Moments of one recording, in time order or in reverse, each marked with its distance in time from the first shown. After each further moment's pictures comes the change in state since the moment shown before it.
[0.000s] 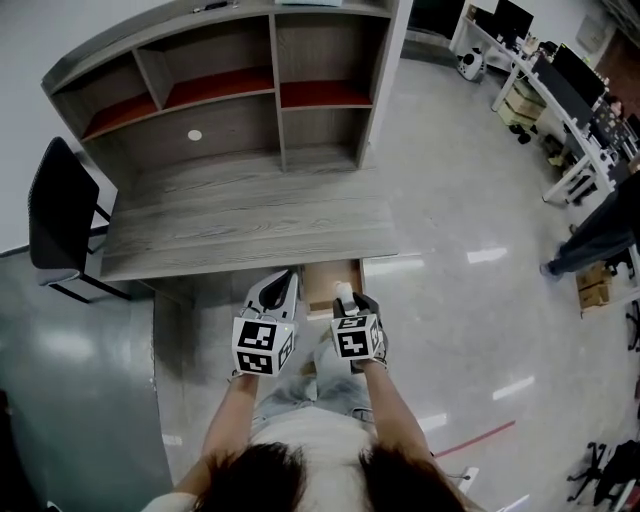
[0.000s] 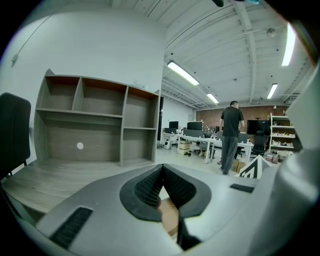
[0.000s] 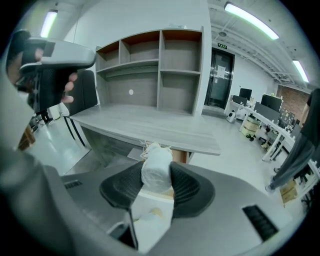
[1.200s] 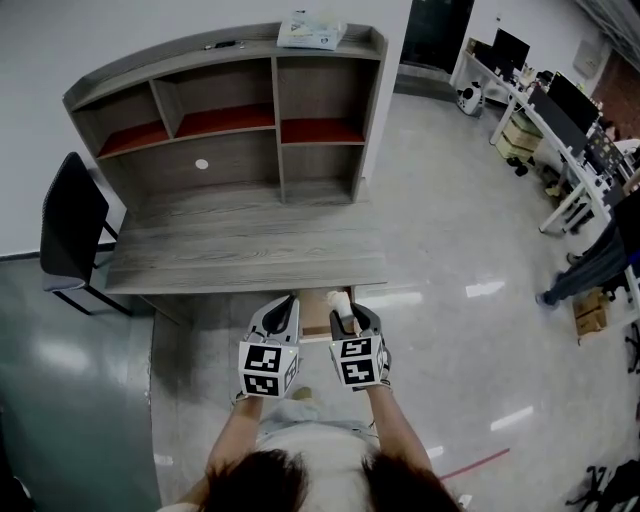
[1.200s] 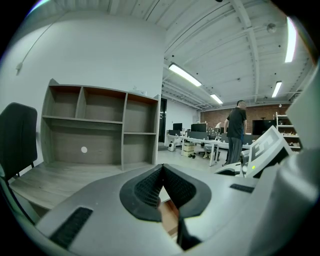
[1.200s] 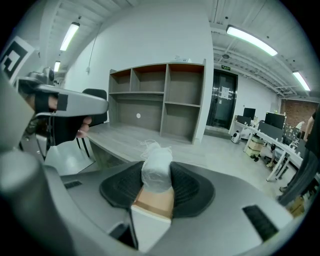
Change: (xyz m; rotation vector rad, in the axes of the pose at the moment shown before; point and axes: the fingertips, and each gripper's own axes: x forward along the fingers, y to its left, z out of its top) left arm -0.016 -0.034 0.027 -0.003 -0.023 0.065; right arm -0.080 -0.014 0.072 -0.087 -0.226 0.032
